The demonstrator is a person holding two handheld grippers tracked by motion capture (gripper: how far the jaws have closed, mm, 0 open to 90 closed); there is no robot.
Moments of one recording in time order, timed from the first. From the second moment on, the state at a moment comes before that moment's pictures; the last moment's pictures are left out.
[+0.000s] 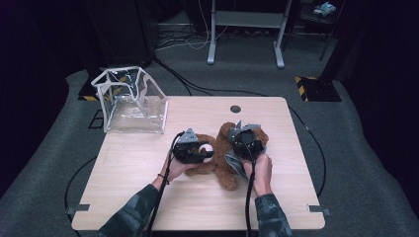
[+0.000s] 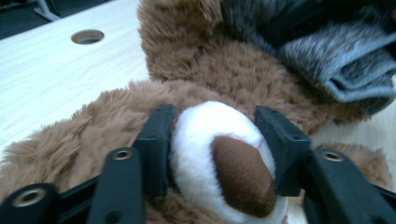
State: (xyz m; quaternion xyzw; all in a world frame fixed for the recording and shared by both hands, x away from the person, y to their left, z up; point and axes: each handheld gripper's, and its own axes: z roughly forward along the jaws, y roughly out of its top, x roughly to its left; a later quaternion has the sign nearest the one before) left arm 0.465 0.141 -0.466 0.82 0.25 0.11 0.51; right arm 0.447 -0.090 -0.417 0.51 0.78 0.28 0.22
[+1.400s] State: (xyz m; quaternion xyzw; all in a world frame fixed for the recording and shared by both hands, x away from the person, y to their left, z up) left arm 0.448 0.175 -0.484 0.80 0.32 0.10 0.50; right arm 0.438 -0.022 -0.387 0.45 0.80 0.33 0.22
